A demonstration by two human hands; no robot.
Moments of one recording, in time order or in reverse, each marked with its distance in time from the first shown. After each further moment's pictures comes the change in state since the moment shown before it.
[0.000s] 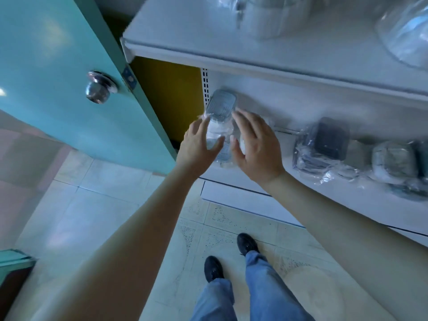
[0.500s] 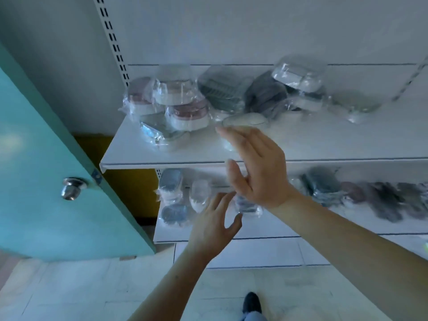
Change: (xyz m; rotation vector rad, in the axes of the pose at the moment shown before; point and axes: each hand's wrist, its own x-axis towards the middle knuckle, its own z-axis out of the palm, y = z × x) left_hand -0.128 0.205 -0.036 -0.098 -0.090 0.525; right_hand 0.034 -0.055 -0.296 -0.086 0.407 -0.223
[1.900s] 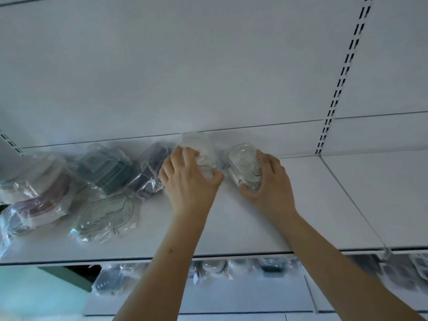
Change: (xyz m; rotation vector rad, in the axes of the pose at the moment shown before) left_hand 0.321 0.245 0.105 0.440 0.662 -0.219; right_hand -0.087 0.377 -0.149 -0.113 -0.230 0.733
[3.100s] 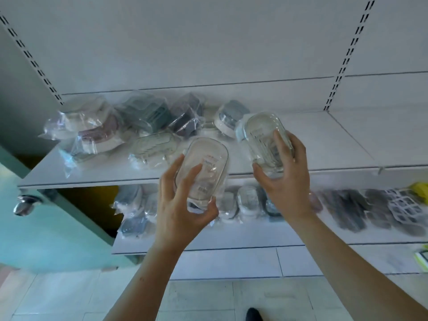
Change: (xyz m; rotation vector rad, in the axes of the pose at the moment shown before) left_hand -0.155 -0.149 -0.146 -0.474 -0.084 0.327; right_hand -0.161 -0.102 -0.027 0.130 0.257 -0.096
